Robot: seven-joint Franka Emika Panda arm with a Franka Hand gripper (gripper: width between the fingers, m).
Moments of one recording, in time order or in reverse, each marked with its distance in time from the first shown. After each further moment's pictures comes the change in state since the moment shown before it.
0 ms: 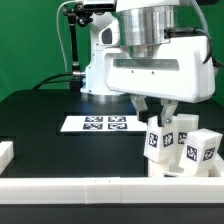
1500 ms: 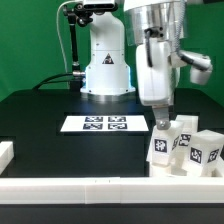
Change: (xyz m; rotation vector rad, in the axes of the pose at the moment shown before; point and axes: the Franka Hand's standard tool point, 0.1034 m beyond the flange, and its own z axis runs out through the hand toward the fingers) arm -0.014 -0.016 -0.005 0.031 -0.026 0.711
